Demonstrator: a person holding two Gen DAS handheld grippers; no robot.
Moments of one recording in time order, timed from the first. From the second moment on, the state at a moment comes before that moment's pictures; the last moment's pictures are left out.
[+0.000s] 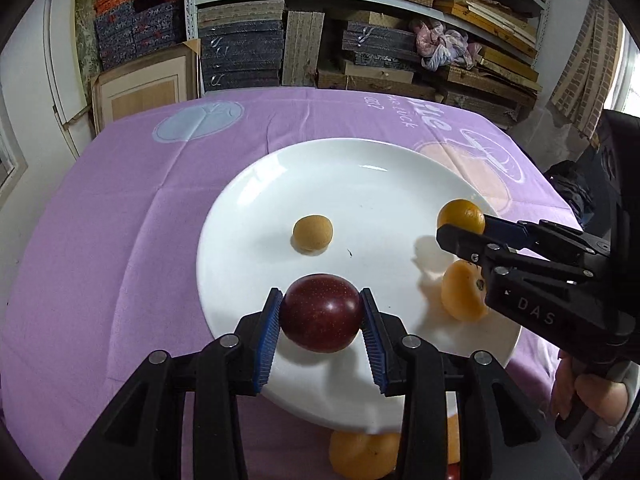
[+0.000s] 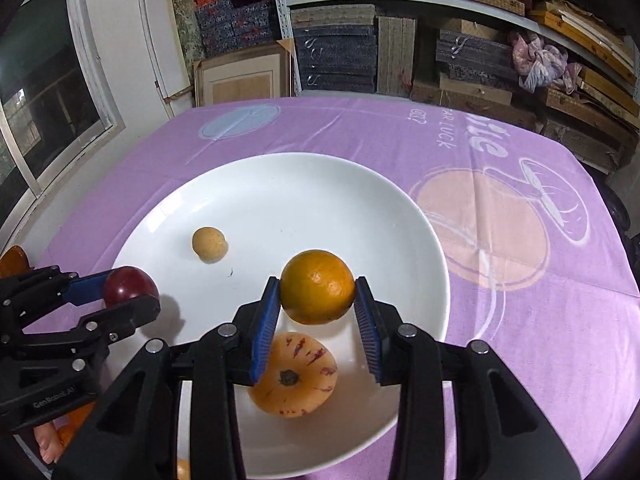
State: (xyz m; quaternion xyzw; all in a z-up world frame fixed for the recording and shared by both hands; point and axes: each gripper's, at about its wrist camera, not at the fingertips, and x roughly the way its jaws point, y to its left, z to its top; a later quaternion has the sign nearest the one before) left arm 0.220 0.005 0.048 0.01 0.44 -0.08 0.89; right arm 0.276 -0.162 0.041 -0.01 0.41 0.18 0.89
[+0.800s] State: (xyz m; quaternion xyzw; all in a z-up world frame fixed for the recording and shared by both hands) left arm 0.028 0.038 0.062 0.06 0.35 -0.01 0.93; right arm 0.001 -0.232 0.082 -0.02 0.21 0.23 0.95
